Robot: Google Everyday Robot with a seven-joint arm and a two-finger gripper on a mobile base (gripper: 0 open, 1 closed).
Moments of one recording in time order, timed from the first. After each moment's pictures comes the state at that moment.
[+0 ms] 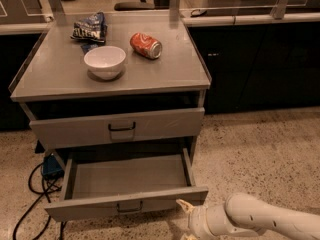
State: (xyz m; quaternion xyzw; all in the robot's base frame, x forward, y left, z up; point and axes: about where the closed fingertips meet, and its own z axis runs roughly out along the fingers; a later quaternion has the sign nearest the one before) arm 0.372 -0.058 0.431 -0.58 0.71 0.29 0.29
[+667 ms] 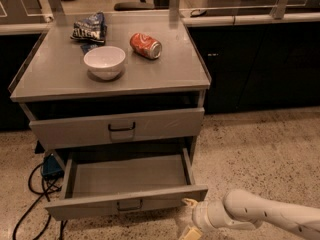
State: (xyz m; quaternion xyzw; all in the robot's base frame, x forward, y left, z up) arm 0.413 -0.088 0.369 -0.54 0.75 0.27 0.27
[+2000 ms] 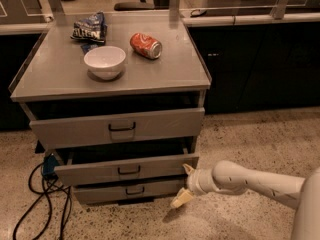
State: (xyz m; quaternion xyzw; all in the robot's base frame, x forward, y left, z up) arm 0.556 -0.089 0.370 -0.54 0.76 0.18 0.32
